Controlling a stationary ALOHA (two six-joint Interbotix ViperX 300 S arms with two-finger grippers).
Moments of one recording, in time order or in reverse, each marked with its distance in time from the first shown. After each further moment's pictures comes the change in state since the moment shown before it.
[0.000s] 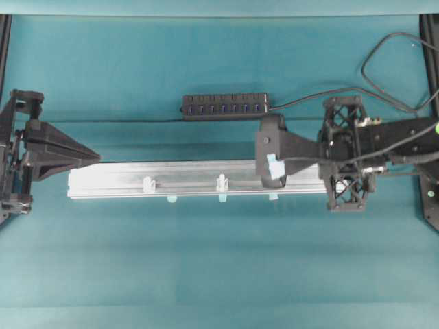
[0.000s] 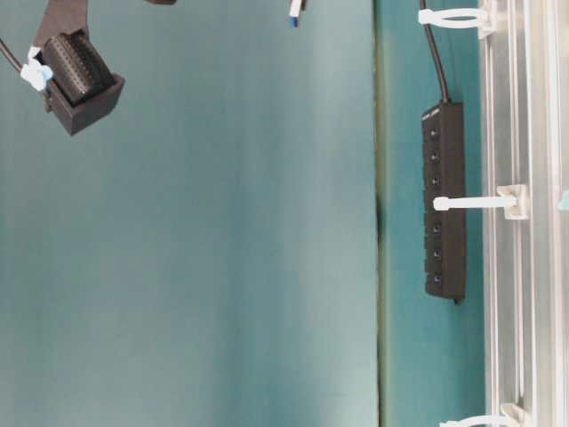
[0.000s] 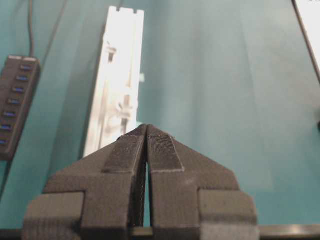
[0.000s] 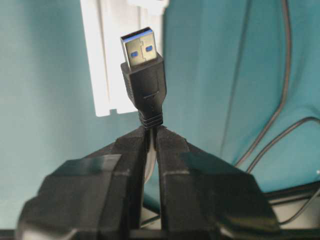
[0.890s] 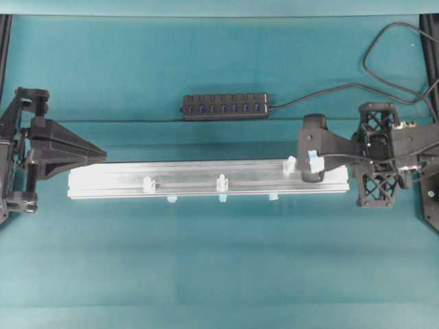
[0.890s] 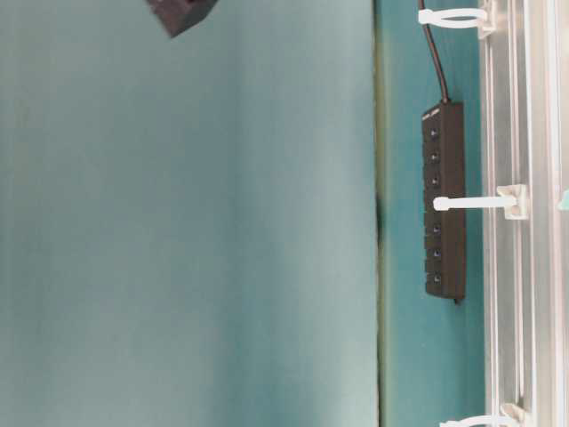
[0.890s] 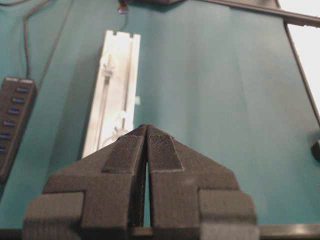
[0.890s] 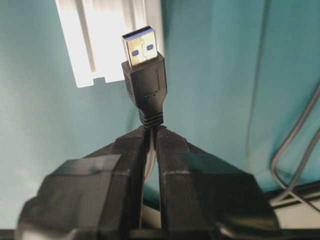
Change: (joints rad) left arm -0.002 0.038 -0.015 0.000 -0.078 -0.018; right arm -0.044 -0.117 0.336 0.005 -0.212 0.074
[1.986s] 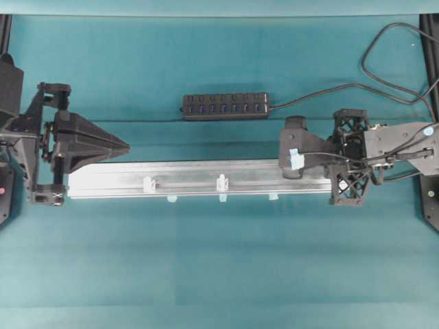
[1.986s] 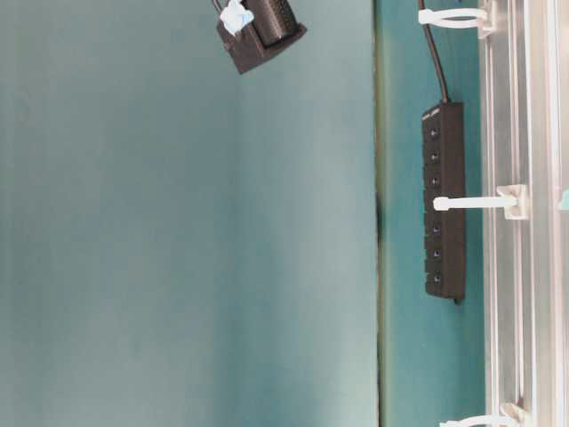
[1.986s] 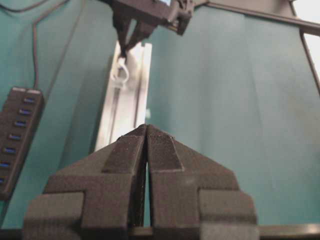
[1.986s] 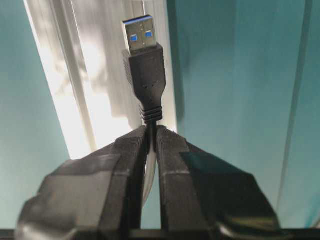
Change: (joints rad) left arm 0.032 0.132 -0.054 0.000 -0.078 0.000; right arm -0.069 0.155 0.038 0.005 -0.324 0.002
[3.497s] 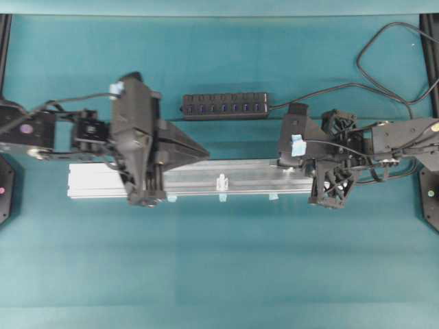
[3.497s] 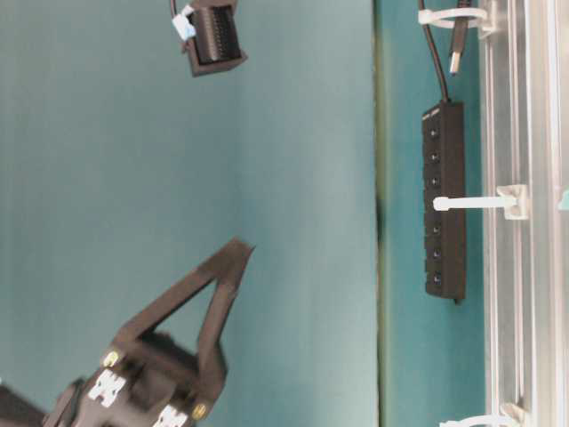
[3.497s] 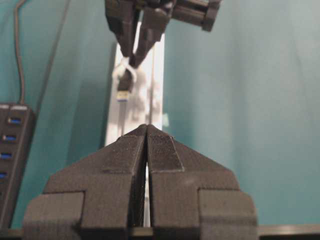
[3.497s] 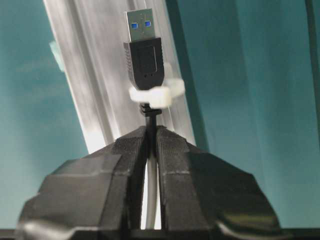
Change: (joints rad) left arm 0.003 0.500 -0.290 0.005 -0.038 0.114; right arm -0.020 -0.038 0.046 0.064 -0.319 0.083
